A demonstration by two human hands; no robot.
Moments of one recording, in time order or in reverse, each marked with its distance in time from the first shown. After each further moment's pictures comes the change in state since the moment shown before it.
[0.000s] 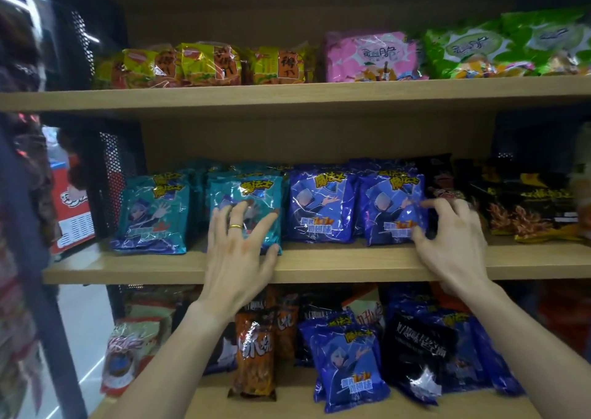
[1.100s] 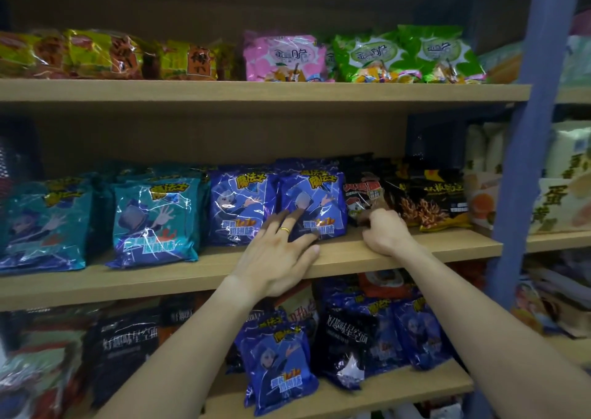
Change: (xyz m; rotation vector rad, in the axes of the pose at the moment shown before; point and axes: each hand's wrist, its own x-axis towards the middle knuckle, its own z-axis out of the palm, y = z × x) left_hand 0.045 0.155 0.044 -0.157 -0.453 0.360; right_hand 0.053 0.067 -0.001 -0.153 -0.433 0.089
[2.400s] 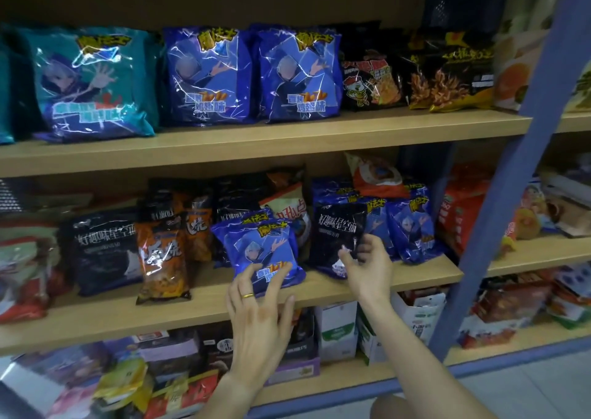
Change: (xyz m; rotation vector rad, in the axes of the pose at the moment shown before) left_hand -0.183 0.081 0.239 -0.259 0.315 -0.421; right_hand -0.177 0.064 0.220 0.771 0.126 0.363
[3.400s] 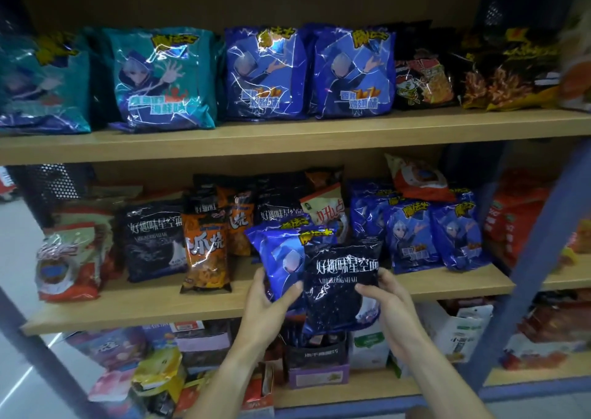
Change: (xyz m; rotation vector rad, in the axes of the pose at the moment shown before) left_hand 0.017 -0.049 -0.035 -0.972 -0.219 -0.569; right_hand -0.062 0.005 0.013 0.577 -0.428 0.298
